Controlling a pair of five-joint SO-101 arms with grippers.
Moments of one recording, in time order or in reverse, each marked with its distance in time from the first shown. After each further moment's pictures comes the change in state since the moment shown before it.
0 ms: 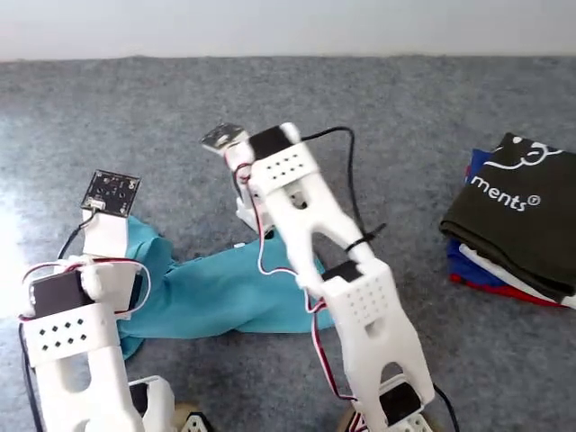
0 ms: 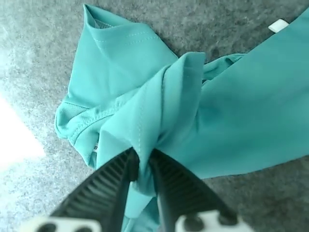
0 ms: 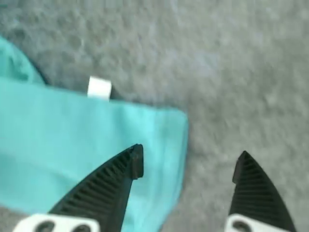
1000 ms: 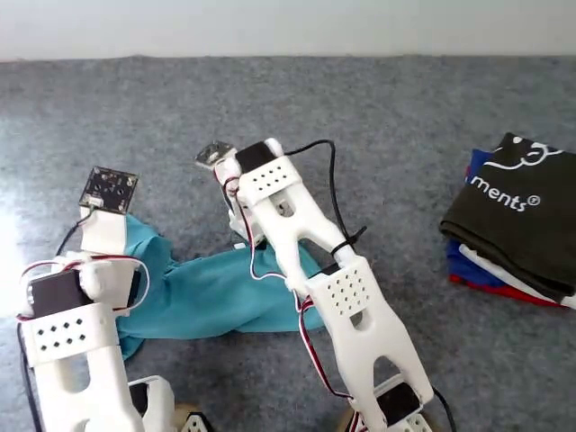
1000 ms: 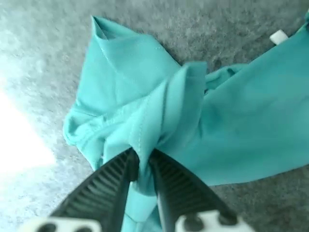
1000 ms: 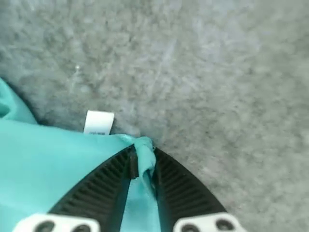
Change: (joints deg) left arm 0.0 0.0 -3.9 0.1 0.0; right arm -0.1 7.0 -6.8 0.1 -1.2
